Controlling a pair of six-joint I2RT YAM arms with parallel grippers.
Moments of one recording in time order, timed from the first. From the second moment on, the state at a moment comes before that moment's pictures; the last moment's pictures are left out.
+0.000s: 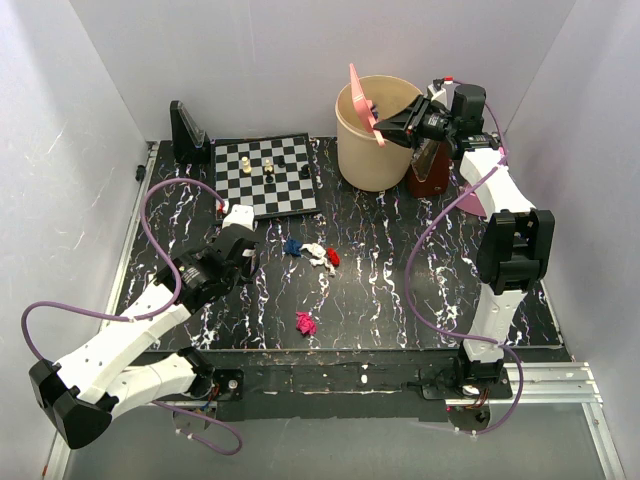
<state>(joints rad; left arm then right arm) -0.74 0.97 0.96 -0.87 -0.49 -0.40 0.11 1.96 1.77 -0.10 -0.89 1.04</state>
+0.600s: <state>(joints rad) -0.74 0.95 0.96 -0.87 -0.48 -0.40 0.07 1.91 1.55 0.53 -0.98 1.48</state>
